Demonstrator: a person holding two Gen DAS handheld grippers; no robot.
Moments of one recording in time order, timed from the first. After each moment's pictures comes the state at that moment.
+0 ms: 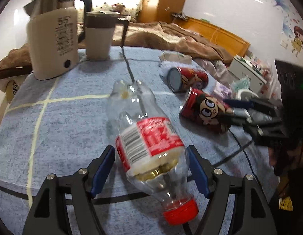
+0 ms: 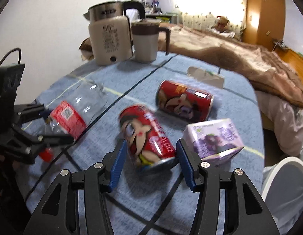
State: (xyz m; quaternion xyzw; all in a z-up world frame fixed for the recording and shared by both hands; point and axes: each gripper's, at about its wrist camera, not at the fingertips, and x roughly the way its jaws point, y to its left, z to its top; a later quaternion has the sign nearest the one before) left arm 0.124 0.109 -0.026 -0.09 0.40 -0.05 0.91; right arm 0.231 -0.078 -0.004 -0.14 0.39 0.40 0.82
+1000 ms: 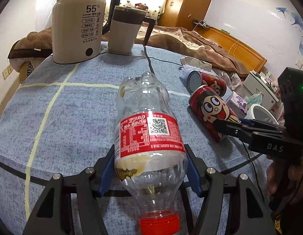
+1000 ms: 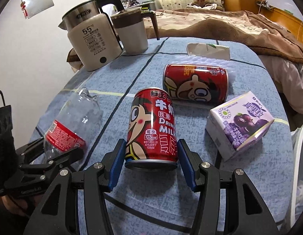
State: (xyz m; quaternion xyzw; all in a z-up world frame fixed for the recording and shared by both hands) left arm 0.120 0.122 -0.040 -0.14 0.40 0.01 0.91; right arm 0.246 -0.052 -0.022 -0.04 0.46 0.33 0.82
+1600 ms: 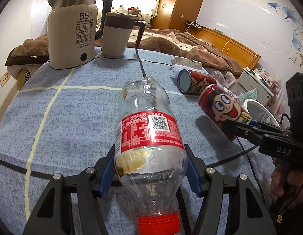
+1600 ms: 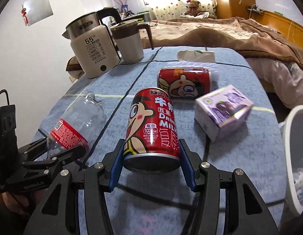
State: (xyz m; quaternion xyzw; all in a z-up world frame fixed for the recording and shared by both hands) left arm 0.105 0.110 -0.035 -0.12 0.39 -0.01 0.91; right arm 0.206 -0.088 -0.008 -0.01 0.42 0.32 0.85
